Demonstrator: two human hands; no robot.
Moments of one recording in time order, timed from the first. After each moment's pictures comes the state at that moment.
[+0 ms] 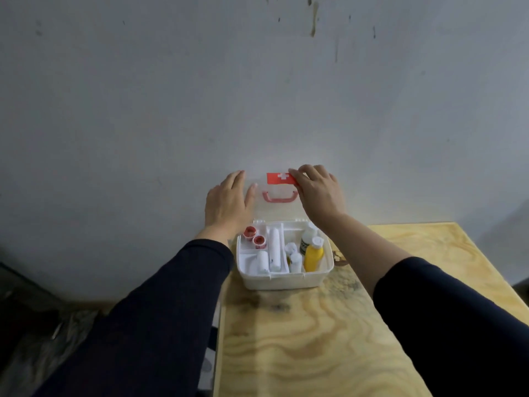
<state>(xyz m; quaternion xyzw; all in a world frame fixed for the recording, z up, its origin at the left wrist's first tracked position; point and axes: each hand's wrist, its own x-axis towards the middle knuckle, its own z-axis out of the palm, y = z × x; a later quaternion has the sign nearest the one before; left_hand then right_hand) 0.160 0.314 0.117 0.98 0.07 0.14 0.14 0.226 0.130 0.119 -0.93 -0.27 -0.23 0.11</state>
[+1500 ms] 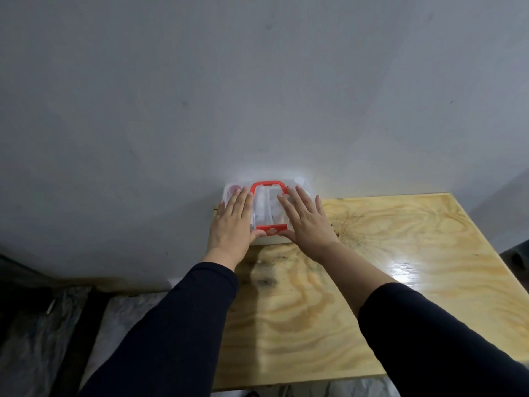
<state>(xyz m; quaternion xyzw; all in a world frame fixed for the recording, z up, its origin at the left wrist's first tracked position) 0.135 0.276 0.032 1.00 0.02 0.01 0.00 0.185 0.097 0.021 -0.95 -0.30 0.00 -0.02</state>
